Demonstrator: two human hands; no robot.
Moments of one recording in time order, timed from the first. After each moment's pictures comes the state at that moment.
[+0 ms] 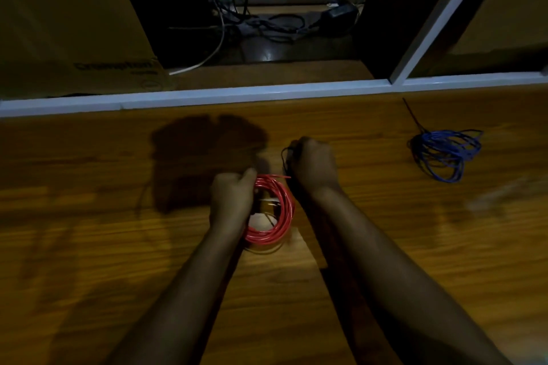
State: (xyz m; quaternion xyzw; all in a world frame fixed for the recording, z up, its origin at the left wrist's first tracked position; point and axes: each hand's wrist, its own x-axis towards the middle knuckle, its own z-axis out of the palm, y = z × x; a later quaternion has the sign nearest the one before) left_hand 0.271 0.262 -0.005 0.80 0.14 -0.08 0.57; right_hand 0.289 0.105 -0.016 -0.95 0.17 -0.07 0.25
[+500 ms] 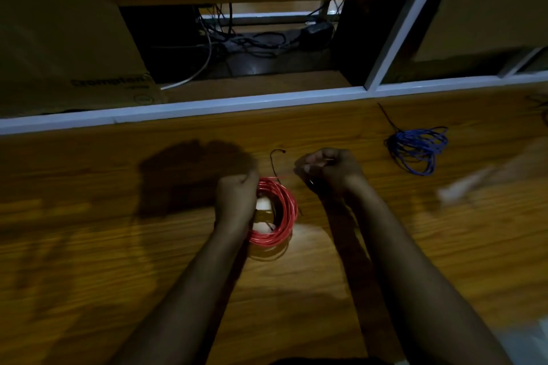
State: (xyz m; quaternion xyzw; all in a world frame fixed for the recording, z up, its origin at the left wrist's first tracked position) left_hand 0.251 0.244 0.006 0.78 0.11 -0.09 0.61; right_hand 0.228 0.059 0.024 -0.76 0.28 -0.01 0.58
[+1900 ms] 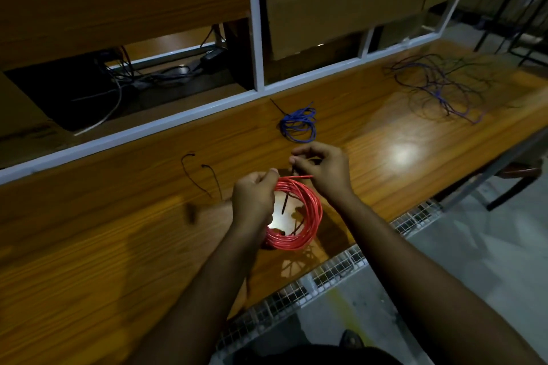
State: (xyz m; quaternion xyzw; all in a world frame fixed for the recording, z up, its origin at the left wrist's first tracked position) left_hand 0.073 0.116 0.073 0.73 -0.05 -0.23 0.64; right_hand 0.037 -0.037 0.041 -0.77 0.19 -0.29 0.53
